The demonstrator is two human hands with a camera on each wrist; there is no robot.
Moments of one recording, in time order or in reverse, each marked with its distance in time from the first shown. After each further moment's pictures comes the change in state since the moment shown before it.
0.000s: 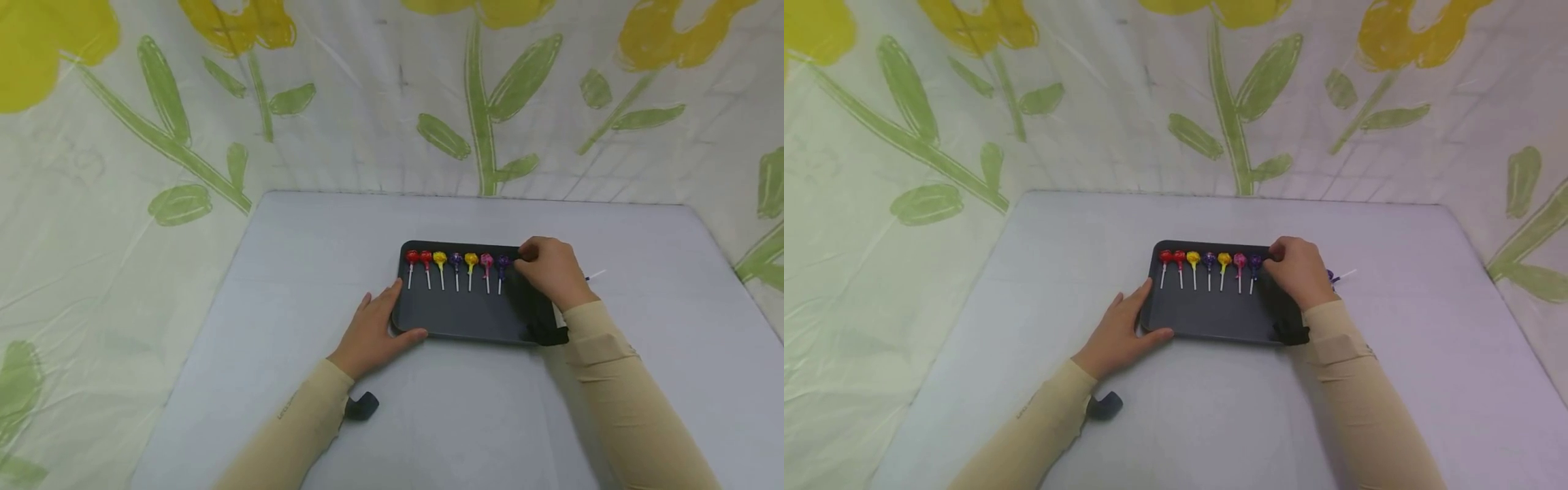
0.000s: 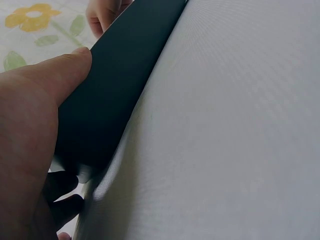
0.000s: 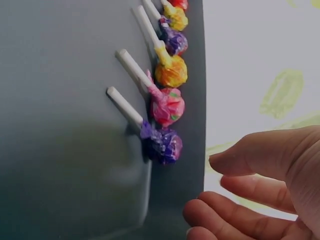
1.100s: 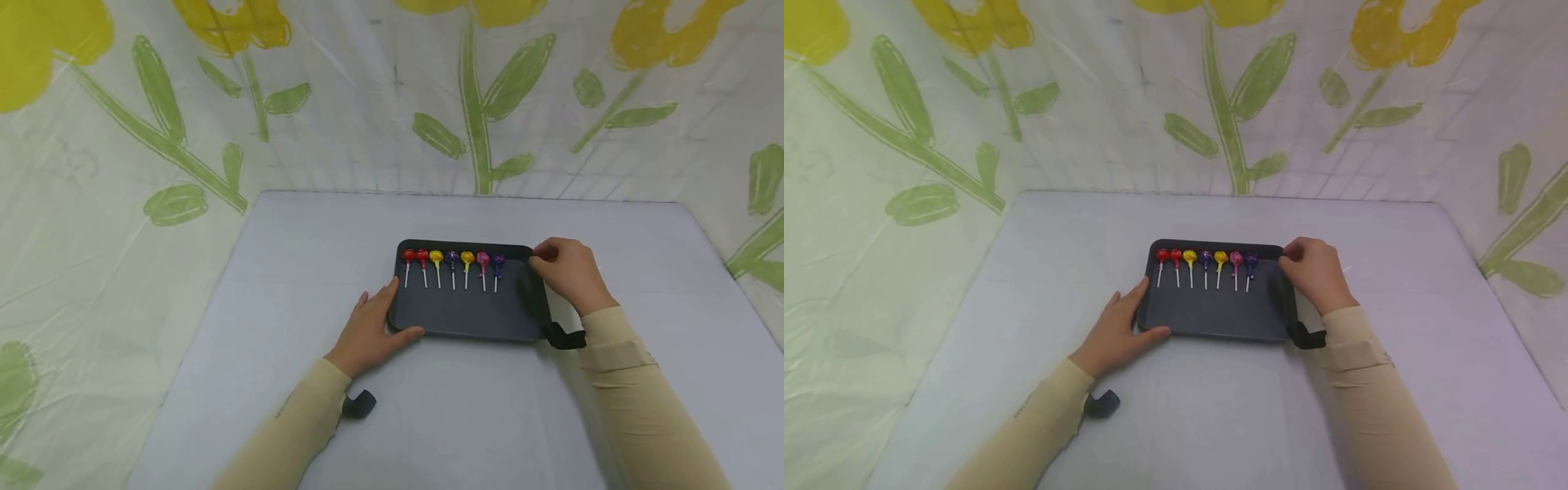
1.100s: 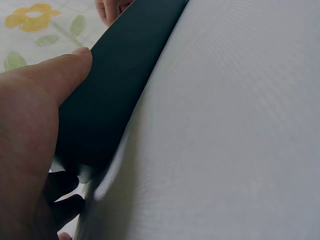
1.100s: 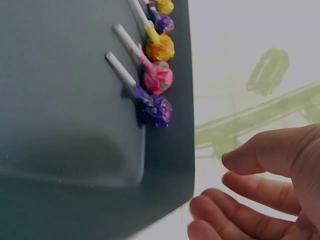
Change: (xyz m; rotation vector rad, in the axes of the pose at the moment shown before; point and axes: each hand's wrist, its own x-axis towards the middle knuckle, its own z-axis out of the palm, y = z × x) left_hand 0.001 -0.002 0.002 -0.003 0.001 -0.002; right_hand -0.017 0.017 -0.020 0.043 0.048 0.027
